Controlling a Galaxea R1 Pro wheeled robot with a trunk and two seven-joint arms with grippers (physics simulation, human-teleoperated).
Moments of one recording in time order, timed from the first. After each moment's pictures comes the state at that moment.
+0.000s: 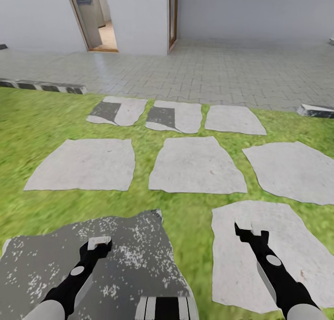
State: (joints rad) left arm -0.56 0.09 0.04 -0.41 0.03 -0.23 0.04; right arm -0.49 -0.16 -0.10 -0.73 0.00 -0.16 0.00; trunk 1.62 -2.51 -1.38
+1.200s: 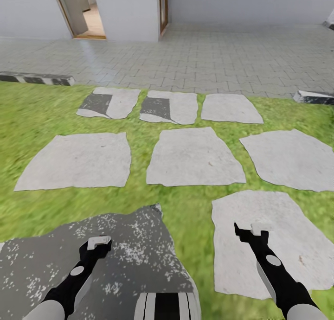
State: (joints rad) left arm -0.56 0.09 0.04 -0.41 0.03 -0.24 0.04; right arm -0.49 -0.16 -0.10 -0.73 0.00 -0.16 0.00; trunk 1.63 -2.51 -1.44
